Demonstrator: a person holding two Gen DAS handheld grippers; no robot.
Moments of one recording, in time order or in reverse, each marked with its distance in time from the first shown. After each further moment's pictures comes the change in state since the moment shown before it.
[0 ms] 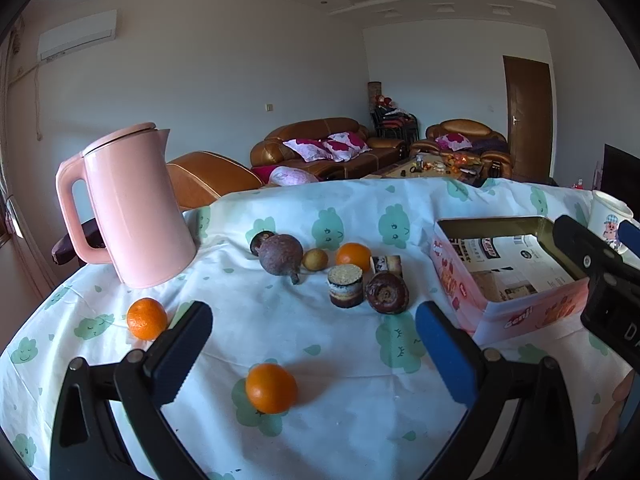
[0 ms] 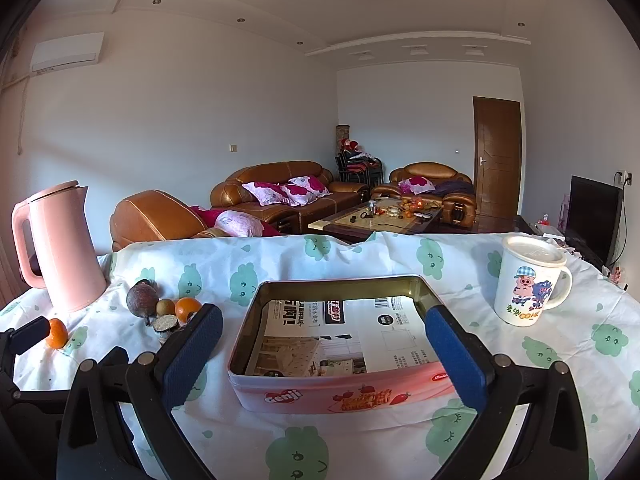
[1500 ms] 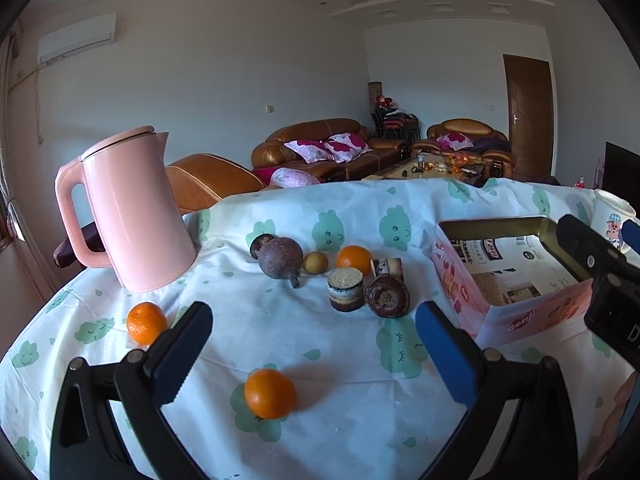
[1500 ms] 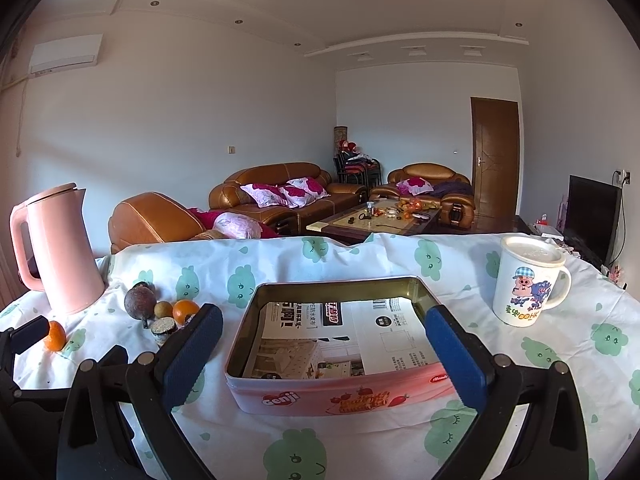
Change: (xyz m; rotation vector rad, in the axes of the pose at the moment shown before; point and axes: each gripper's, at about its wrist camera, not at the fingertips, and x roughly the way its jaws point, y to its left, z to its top) left arm 0.005 0.000 0.004 0.013 -0.004 0.002; right arm 0.001 0.000 0.000 0.006 0.003 0.000
